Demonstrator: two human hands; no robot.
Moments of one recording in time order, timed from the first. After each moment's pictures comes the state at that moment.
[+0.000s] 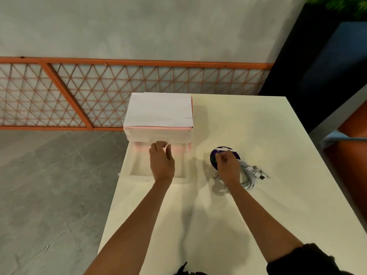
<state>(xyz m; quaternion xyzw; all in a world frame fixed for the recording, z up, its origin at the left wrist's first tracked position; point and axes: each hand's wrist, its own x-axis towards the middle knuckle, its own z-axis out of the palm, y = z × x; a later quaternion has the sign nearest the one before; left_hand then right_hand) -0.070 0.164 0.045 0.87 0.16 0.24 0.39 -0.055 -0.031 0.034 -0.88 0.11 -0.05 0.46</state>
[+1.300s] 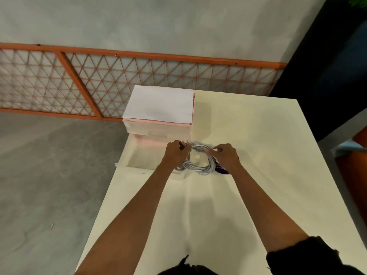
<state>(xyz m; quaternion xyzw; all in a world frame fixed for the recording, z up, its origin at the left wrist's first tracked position) -0.041 0.114 0.074 0.87 0.18 -0.10 0.45 -0.012 -0.063 0.066 -0.89 0.06 0.14 0.43</state>
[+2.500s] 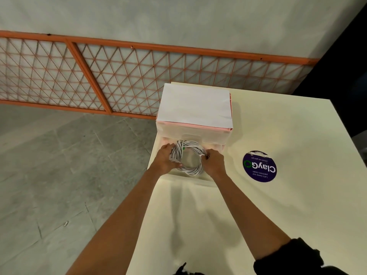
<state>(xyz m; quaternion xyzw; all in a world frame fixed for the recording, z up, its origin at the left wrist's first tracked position) -0.046 0.285 0.013 0.88 0.10 -0.10 0.46 -0.020 0.107 0.024 -0.92 0.05 0.13 0.37</state>
